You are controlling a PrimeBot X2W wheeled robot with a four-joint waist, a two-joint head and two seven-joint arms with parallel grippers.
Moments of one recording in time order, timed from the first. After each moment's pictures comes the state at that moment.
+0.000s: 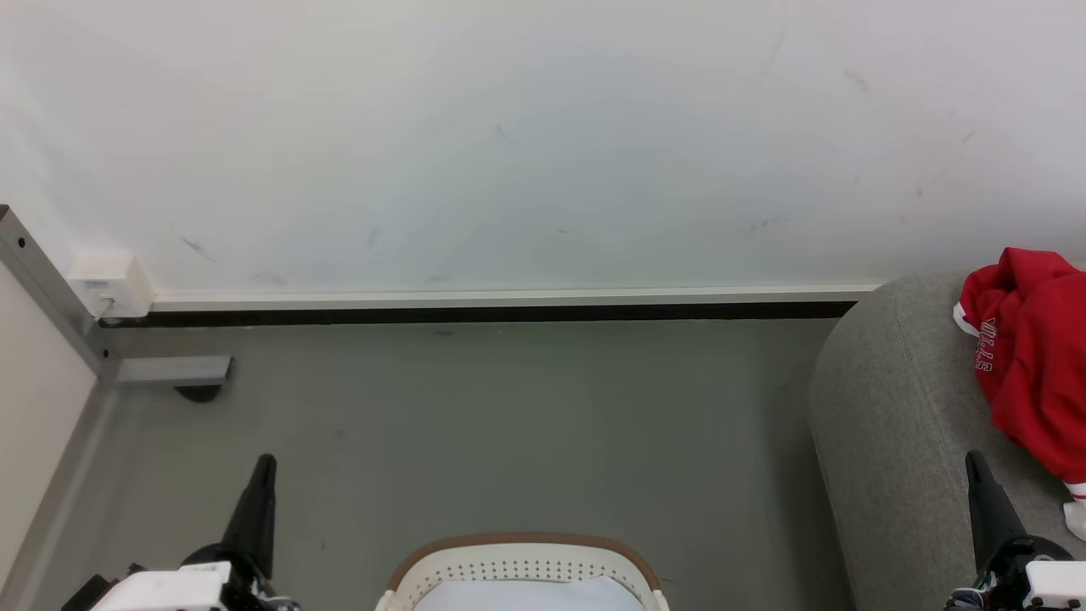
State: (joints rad) left arm -0.10 0.05 0.11 0.25 -1.61 -0.13 0.11; right arm -0.10 -0.05 -0.11 0.24 1.62 0.13 0.11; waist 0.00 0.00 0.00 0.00
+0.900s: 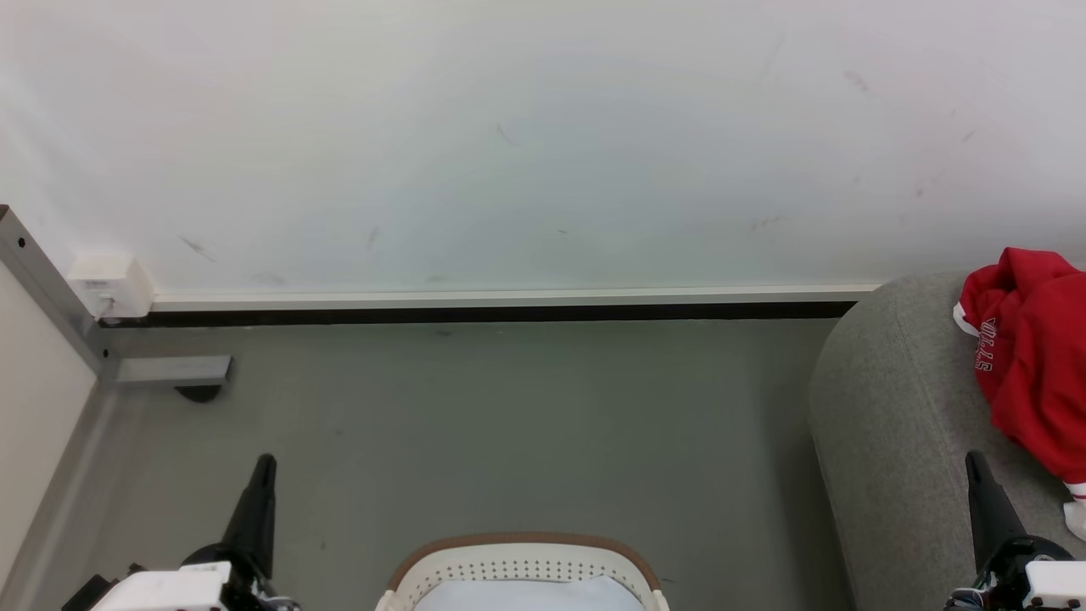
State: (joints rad) left arm -0.10 0.05 0.11 0.25 -1.61 -0.13 0.11; right arm -0.10 -0.05 -0.11 0.24 1.62 0.13 0.11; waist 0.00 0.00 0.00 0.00
